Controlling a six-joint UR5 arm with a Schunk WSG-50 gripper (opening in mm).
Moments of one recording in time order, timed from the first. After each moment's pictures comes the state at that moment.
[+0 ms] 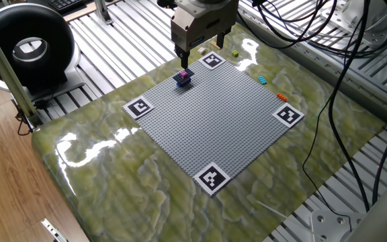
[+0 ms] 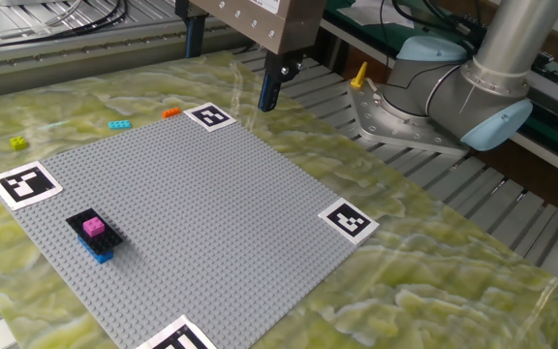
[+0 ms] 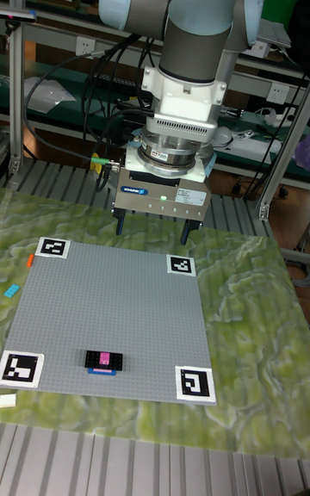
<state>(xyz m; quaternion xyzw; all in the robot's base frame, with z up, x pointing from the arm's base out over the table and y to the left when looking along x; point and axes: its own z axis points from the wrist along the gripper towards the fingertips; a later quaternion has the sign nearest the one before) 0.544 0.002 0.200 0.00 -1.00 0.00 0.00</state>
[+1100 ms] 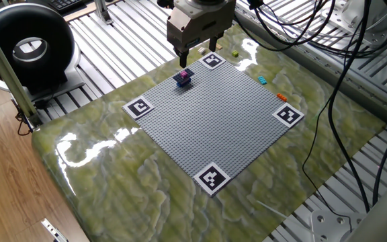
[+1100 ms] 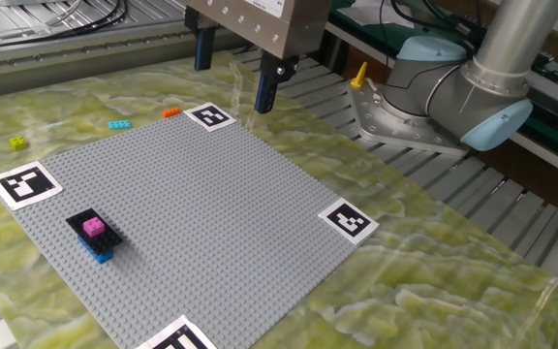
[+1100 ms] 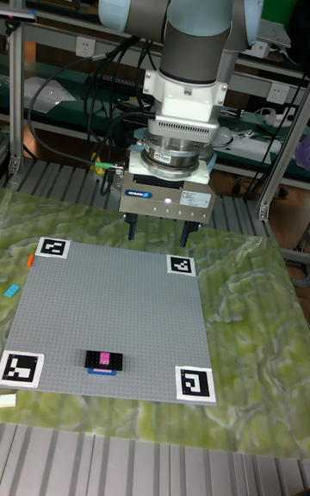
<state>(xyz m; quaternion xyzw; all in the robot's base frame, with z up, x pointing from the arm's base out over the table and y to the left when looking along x) 0.550 0.014 0.198 0.00 -1.00 -0.02 -0.01</state>
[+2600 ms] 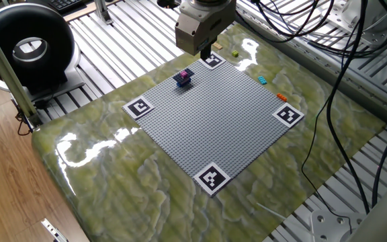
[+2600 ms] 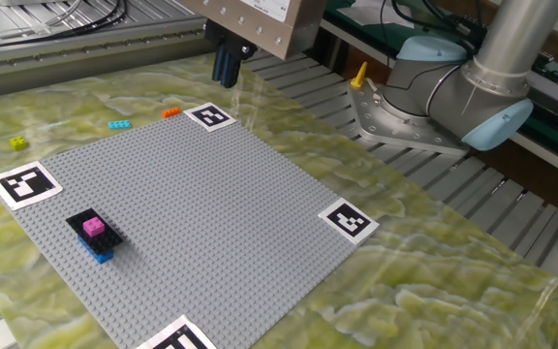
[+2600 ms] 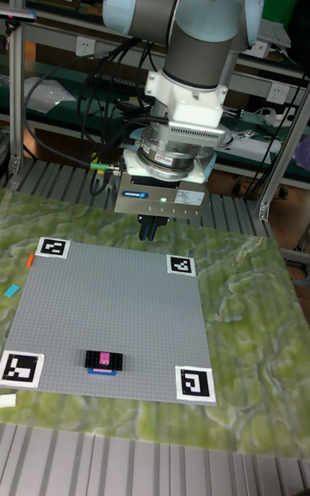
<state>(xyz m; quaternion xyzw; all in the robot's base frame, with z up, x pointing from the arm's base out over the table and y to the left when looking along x) 0.543 -0.006 0.196 0.10 -0.99 0.02 0.00</state>
